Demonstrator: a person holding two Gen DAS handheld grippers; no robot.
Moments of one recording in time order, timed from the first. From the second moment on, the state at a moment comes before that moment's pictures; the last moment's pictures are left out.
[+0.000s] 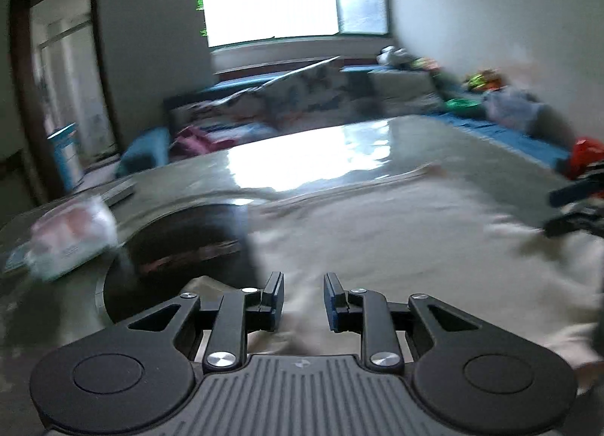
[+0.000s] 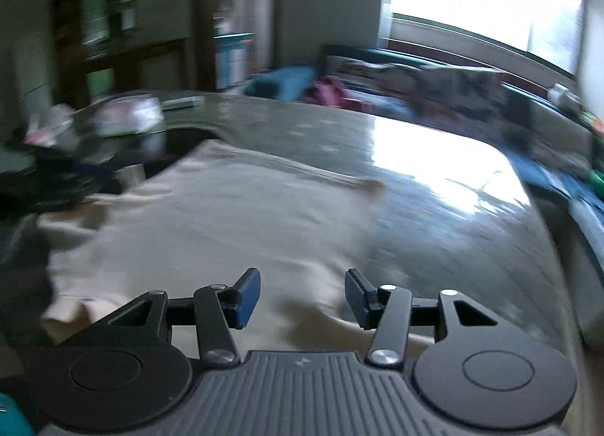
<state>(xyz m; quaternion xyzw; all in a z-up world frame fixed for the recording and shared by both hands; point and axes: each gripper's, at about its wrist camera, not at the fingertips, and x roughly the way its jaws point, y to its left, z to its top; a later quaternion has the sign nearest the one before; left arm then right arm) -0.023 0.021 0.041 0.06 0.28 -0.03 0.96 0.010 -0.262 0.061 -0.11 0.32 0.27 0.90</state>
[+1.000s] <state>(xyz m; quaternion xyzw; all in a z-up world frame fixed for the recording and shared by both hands) -0.043 0.118 0.035 -0.07 0.25 0.04 0.96 -0.001 -0.148 0.056 -0.19 0.33 0.39 0.84</state>
